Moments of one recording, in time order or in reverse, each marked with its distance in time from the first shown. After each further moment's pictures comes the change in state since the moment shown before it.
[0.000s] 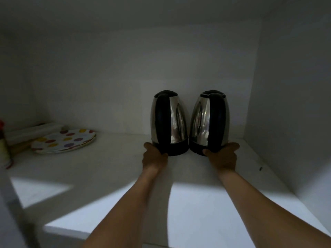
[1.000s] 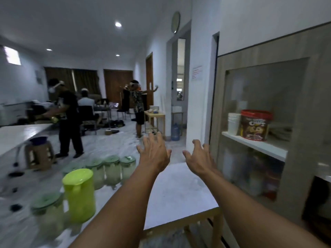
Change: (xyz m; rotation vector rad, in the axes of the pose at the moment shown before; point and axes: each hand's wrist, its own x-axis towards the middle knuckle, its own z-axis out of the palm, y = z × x) left_hand -0.540 -0.255 -0.520 0.786 0.736 -0.512; right_hand -0.748 -0.153 0.080 -0.169 -1.102 -0.927
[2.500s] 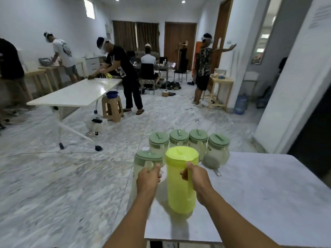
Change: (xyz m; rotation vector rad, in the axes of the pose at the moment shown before) left_hand 0.006 -0.445 0.076 -0.925 0.199 -0.995; right_hand -0.014 -0.223 0.398 0.750 -0.593 0.344
